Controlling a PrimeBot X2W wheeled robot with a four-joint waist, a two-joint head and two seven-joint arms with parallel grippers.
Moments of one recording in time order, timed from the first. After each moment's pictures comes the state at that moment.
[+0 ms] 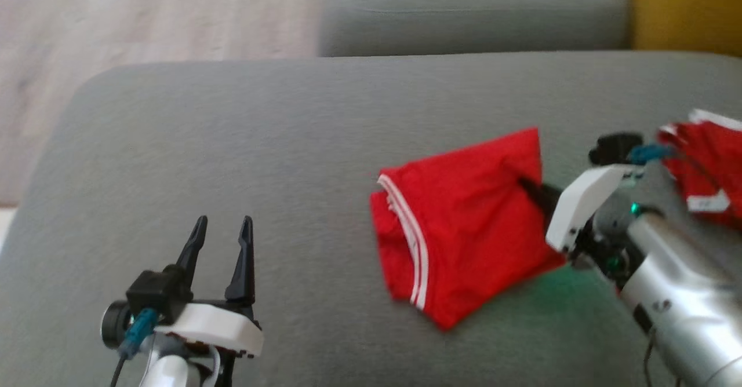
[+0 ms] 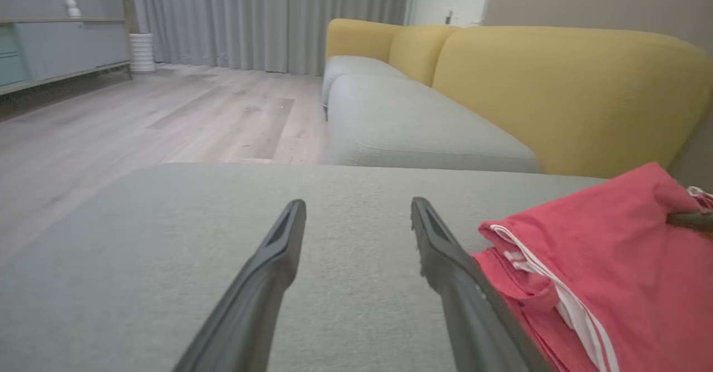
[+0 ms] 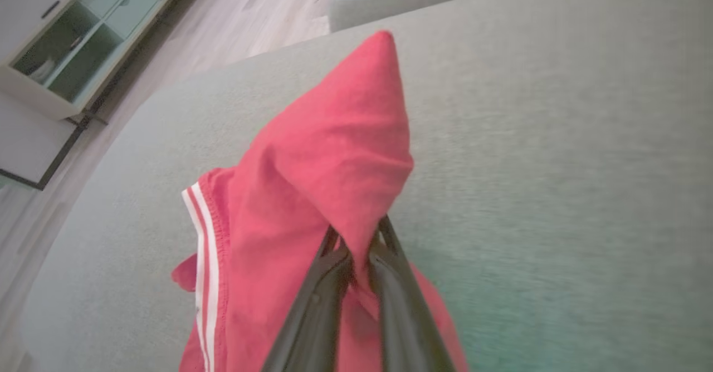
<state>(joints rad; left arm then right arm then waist) -0.01 0.05 -0.16 0.20 -0.16 -0.03 -0.25 -0.61 -0.32 0.68 0.80 0.99 0.13 0.27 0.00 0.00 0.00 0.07</state>
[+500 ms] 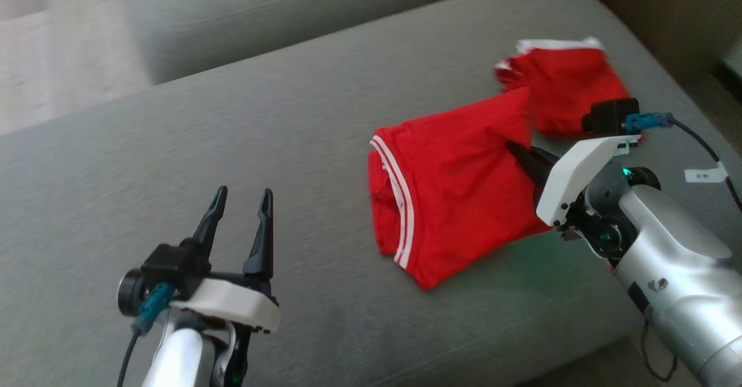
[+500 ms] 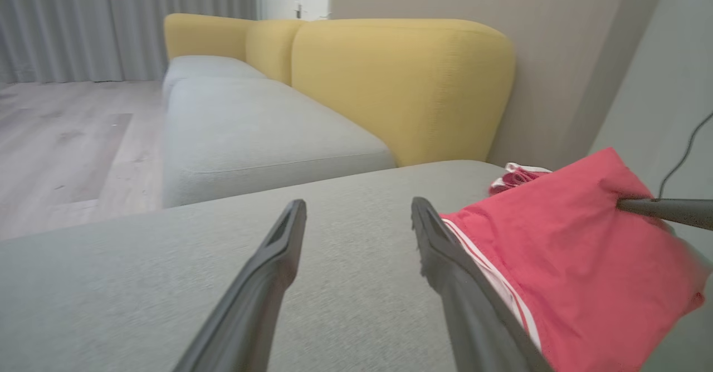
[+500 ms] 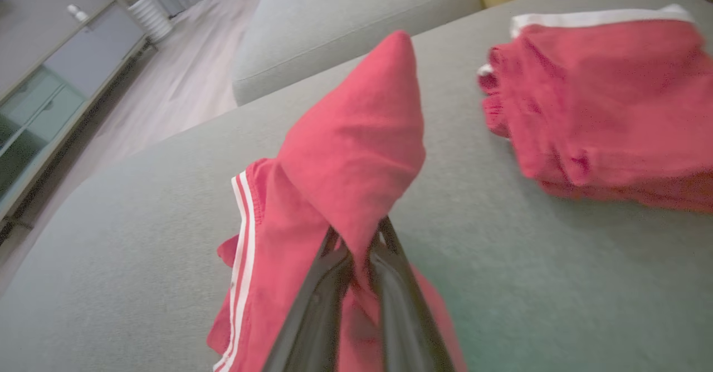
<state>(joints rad) -0.08 0.05 -0.22 0.19 -0.18 -0.02 -0.25 -0.69 -0.34 0.75 0.75 1.00 0.13 0.21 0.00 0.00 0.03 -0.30</state>
